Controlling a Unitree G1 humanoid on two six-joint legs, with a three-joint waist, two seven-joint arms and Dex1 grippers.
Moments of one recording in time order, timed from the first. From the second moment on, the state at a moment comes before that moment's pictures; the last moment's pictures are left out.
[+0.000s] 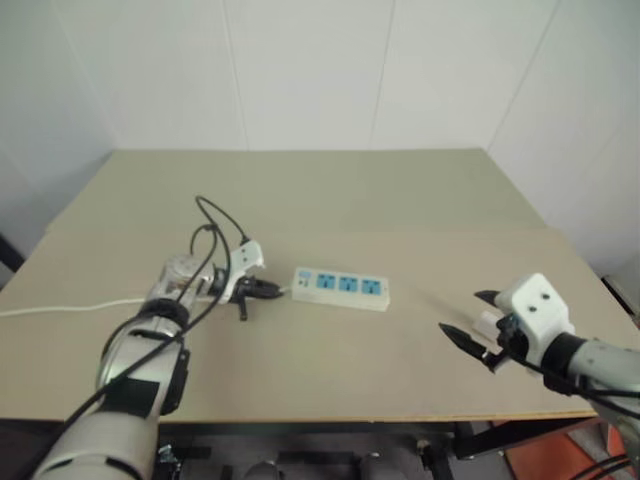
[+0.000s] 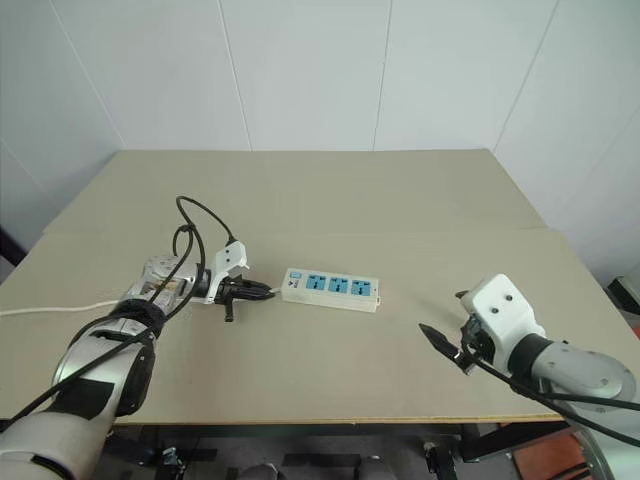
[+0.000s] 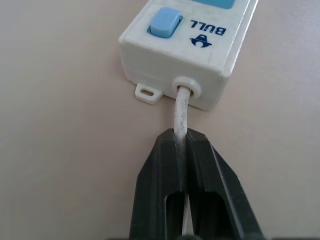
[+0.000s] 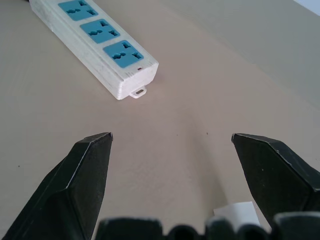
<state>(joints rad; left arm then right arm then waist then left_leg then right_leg) -1.00 0.46 -0.10 1.11 0.12 -0.07 -1.30 0.10 -0.83 -0.33 -0.75 0.41 0.77 0.56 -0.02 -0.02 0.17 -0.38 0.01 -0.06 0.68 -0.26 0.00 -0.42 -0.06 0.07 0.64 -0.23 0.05</state>
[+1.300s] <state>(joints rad) -0.48 0.64 0.10 -0.18 -0.50 0.70 -1.26 0.02 -0.76 -0.17 -0.63 0.32 0.73 0.54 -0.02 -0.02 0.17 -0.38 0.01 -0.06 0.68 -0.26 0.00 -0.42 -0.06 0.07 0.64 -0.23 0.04</state>
